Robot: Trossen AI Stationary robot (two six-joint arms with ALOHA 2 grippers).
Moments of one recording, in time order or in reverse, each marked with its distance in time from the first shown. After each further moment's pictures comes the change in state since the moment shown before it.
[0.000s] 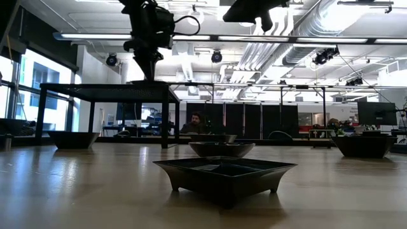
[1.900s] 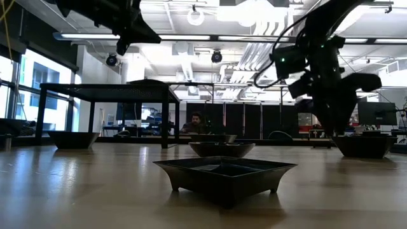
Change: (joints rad) left arm -0.368 -0.778 -0.975 1.154 0.031 -1.115; right arm -0.281 0.189 -0.225 -1.070 -0.493 -0.689
